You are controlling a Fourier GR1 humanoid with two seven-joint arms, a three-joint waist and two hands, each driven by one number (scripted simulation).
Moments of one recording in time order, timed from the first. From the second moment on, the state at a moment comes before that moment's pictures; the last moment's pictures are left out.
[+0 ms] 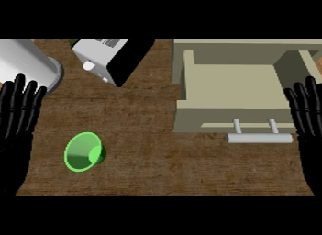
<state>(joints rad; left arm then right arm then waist) 0.01 0.11 -0.01 -2.10 0.02 -0.03 0.02 0.02 -0.10 0.03 -2.10 -0.02 0.02 0.01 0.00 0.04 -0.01</state>
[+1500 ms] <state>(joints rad) 0.10 0.01 -0.14 -2.06 0.09 0.09 0.00 -0.05 -0.07 0.01 -2.05 -0.10 0.08 0.09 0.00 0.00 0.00</state>
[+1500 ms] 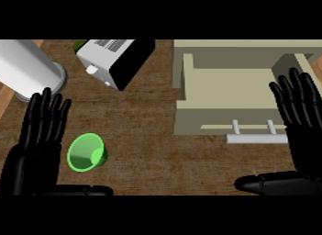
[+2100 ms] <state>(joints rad) 0.18 0.02 -0.10 -1.97 0.10 0.06 -0.07 -0.09 -0.08 -0.03 -2.03 -0.11 0.09 0.10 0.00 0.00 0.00</state>
